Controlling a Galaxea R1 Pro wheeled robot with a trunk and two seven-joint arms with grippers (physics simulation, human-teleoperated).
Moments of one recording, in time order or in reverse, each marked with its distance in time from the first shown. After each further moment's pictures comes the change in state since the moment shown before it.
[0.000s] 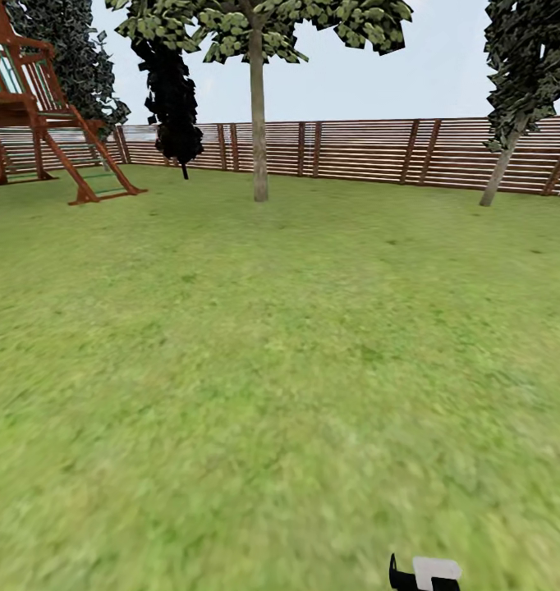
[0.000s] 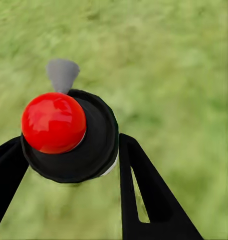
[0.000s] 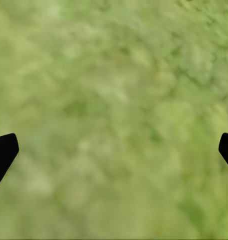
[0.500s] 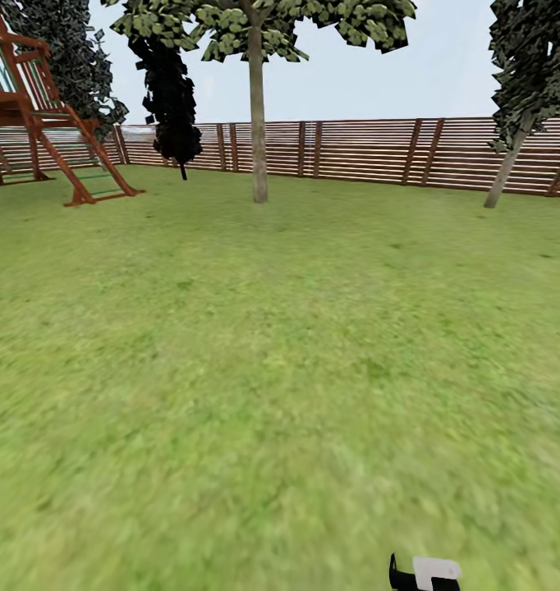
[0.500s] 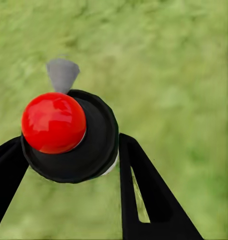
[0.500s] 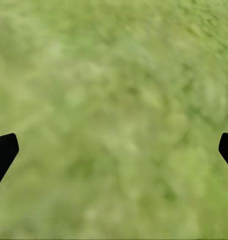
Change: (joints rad) left arm 0.000 0.000 0.000 0.000 -0.001 0.001 0.000; right arm 0.000 0.000 0.000 0.000 0.000 0.000 0.000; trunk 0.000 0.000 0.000
